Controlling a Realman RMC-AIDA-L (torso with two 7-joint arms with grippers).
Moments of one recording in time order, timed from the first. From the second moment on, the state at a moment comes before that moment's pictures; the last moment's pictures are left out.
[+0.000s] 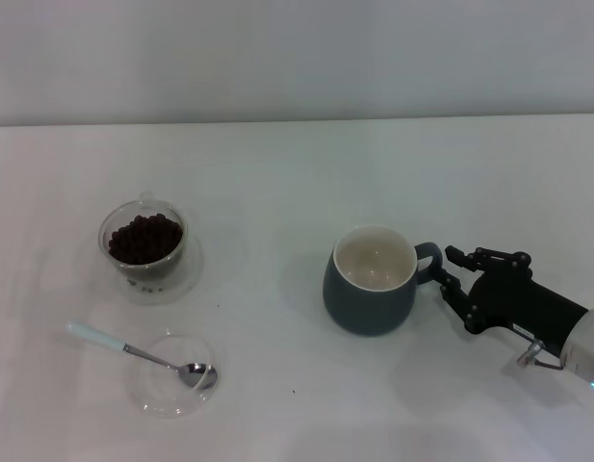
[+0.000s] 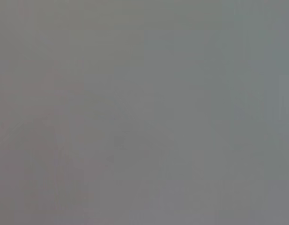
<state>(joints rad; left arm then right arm) -0.37 -2.08 0.52 -0.08 0.71 1.51 -0.22 0.32 2.01 -1.89 -0.23 -0.26 -1.01 0.29</state>
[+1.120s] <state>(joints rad) -0.36 -2.08 0.52 -0.08 0.71 1.51 -0.22 0.34 2.02 -1.92 -0.27 -0.25 -0.96 0.30</state>
